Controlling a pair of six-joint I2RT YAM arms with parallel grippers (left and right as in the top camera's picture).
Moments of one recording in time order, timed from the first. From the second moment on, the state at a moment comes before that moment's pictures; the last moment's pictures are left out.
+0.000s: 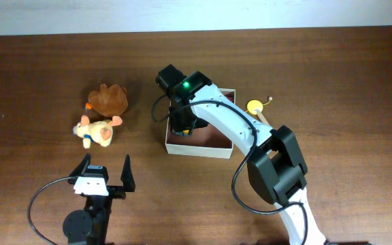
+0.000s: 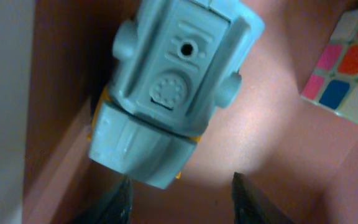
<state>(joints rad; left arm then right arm) 0.10 0.01 0.02 -0.06 0.18 -0.02 0.68 2.28 2.01 -1.16 0.03 0.50</state>
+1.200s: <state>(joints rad) 0.10 0.01 0.02 -0.06 0.18 -0.02 0.67 2.26 2.01 -1.21 0.17 0.42</state>
